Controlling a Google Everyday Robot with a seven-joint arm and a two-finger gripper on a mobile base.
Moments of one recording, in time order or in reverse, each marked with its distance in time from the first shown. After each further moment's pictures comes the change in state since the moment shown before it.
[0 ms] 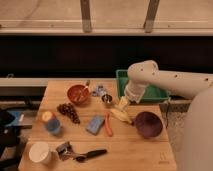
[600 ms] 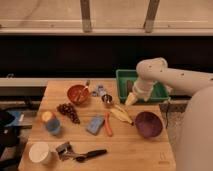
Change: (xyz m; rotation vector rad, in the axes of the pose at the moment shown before) arm 0.001 -0.020 -0.005 0.004 -0.003 0.057
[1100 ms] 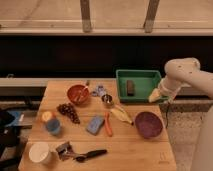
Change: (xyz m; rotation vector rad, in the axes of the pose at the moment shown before) arm 0.041 -0.137 -0.034 0.123 -0.076 0.304
